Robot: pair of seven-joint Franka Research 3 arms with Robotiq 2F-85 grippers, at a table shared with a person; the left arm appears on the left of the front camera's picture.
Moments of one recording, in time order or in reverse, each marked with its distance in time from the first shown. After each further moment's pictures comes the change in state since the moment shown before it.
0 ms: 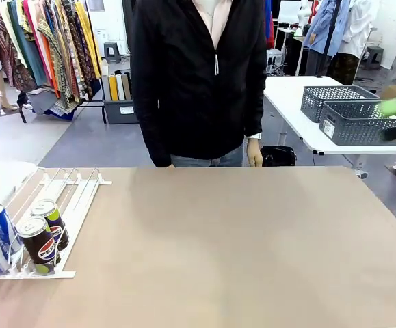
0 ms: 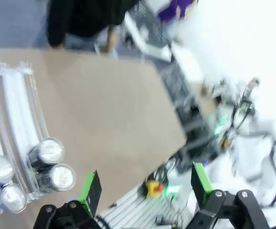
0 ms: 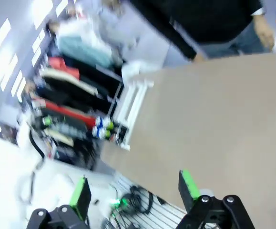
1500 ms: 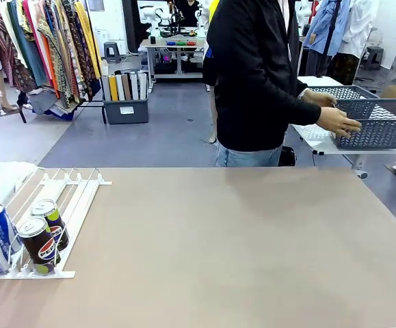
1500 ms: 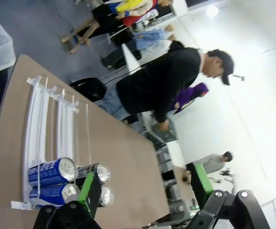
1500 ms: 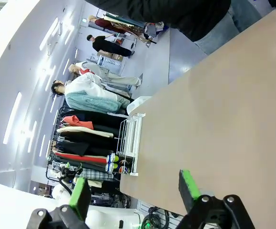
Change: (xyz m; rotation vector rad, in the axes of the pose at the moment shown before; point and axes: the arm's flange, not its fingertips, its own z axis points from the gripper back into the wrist) left arm -0.037 0.108 0.106 -0.003 -0.398 0.266; right arm -0.029 -0.131 0.084 0.056 -0.199 -0.295
